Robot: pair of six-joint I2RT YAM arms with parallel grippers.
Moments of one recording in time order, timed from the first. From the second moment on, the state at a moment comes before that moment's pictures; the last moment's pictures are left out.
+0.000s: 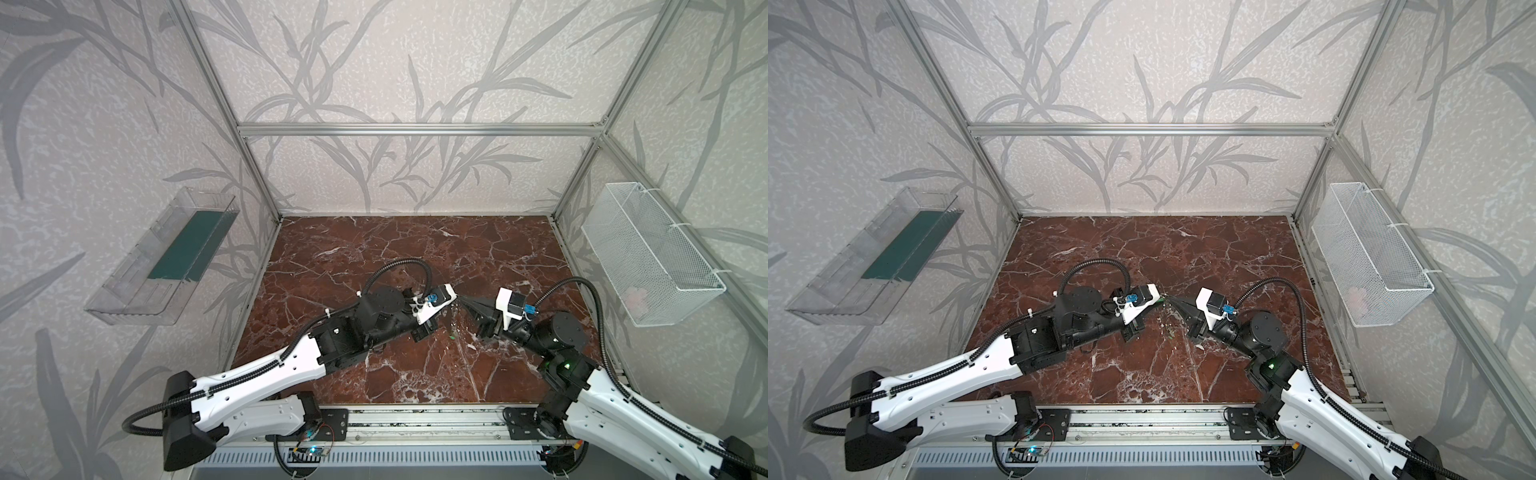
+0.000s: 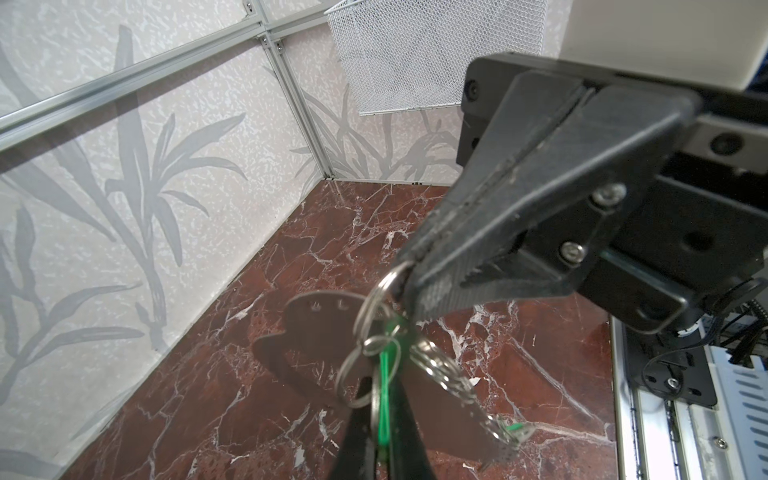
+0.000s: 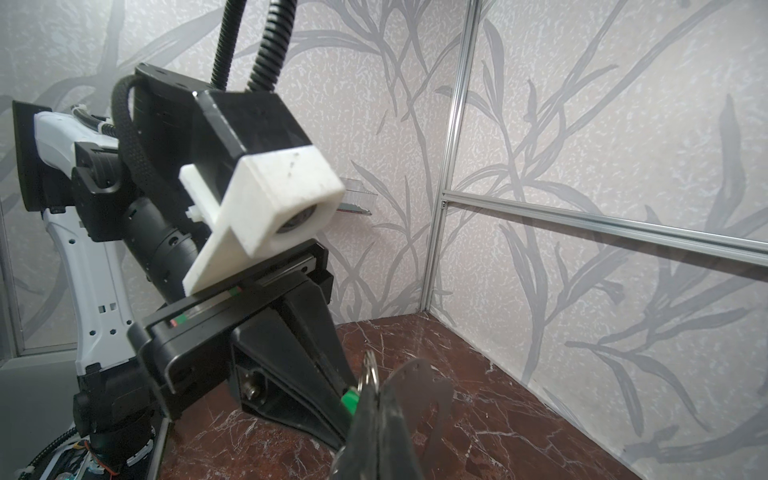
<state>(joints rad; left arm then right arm) -1.06 1.08 0.95 -0.15 -0.02 0.26 0.74 0.69 0.45 0.51 -0.36 -0.02</state>
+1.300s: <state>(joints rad) -0.95 1.24 1.26 -0.66 0.44 0.38 0.74 0.66 0.42 0.53 -0.54 0.00</state>
